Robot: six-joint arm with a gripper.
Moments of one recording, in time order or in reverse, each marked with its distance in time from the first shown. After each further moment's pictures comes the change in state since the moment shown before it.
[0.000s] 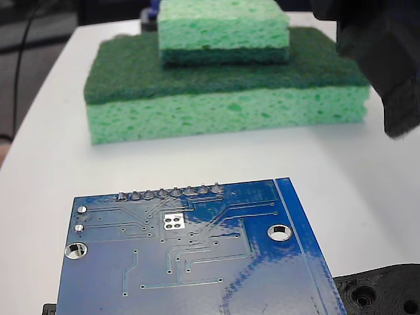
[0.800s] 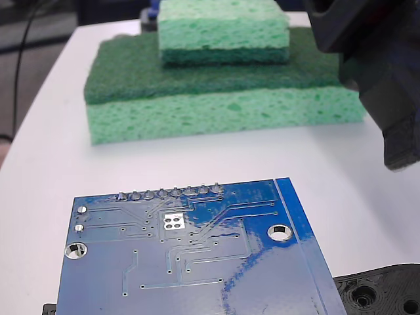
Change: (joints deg) arm 0.4 -1.9 1.6 -2.8 -1.4 0.5
